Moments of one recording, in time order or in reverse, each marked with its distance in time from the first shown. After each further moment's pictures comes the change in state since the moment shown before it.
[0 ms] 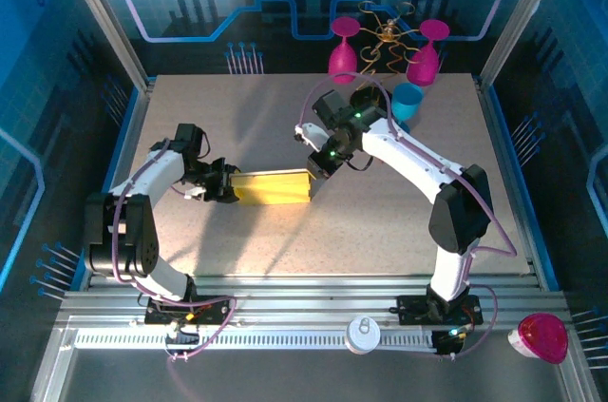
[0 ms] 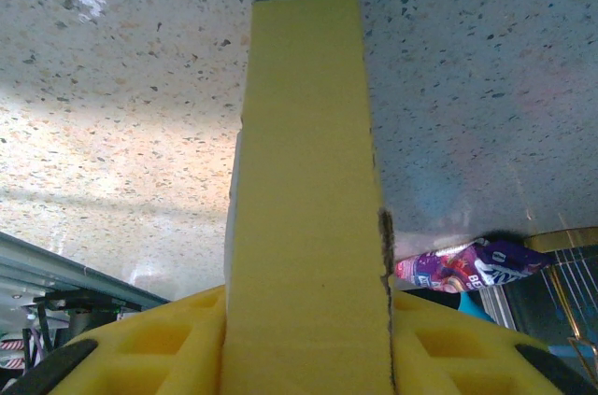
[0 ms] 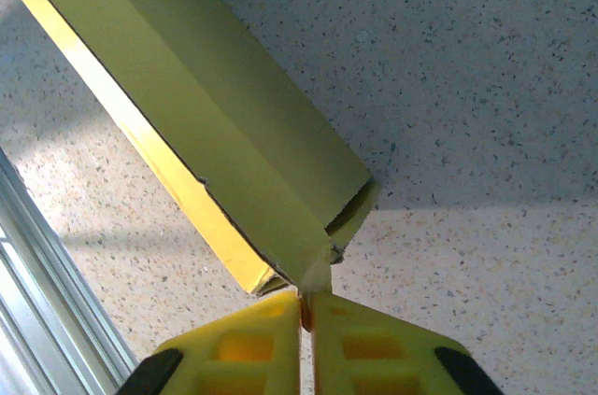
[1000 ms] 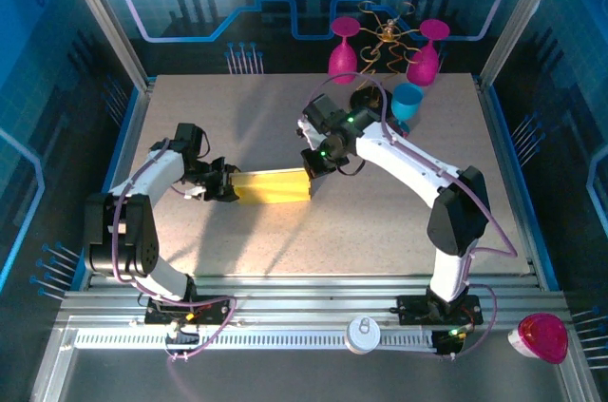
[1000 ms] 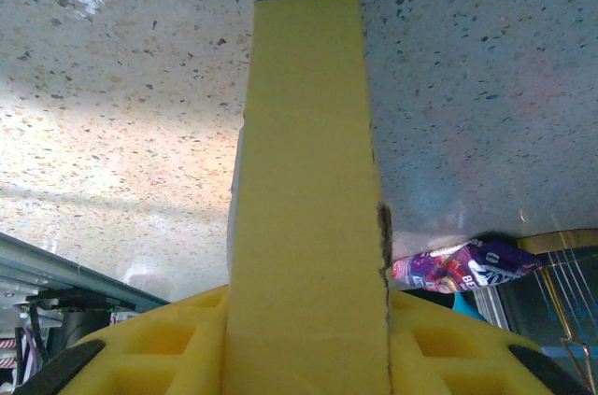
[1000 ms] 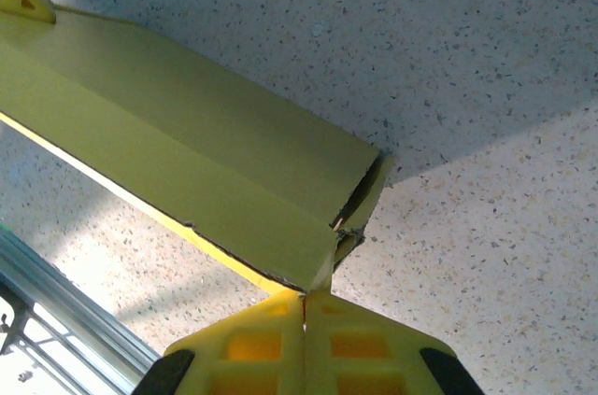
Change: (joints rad) left arm 0.001 0.000 0.002 0.007 0.000 -0.017; right arm 0.057 -0.003 0.010 0.011 0.110 0.420
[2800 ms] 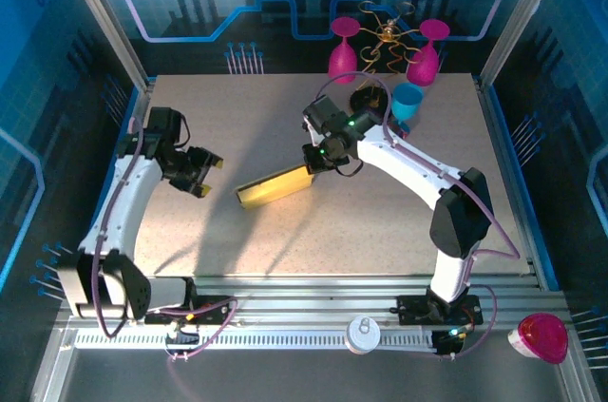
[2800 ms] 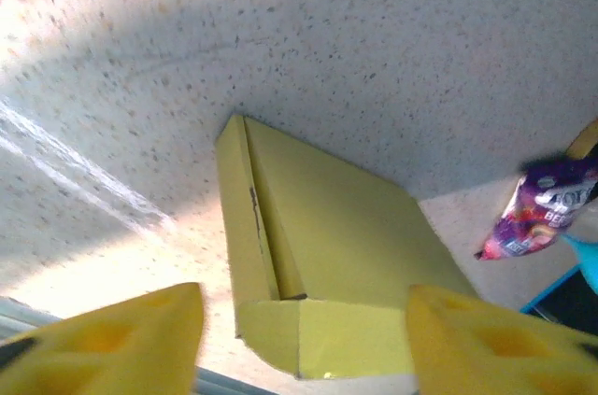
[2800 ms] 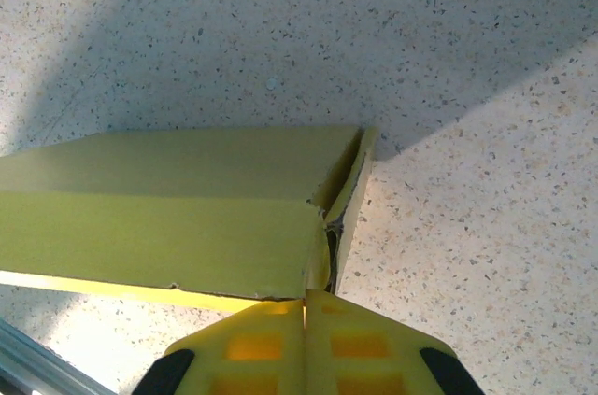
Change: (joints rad) left arm 0.001 -0.280 0.192 -0.317 -0.338 0.654; right arm 0.003 -0.018 -0.043 0.089 0.098 0.129
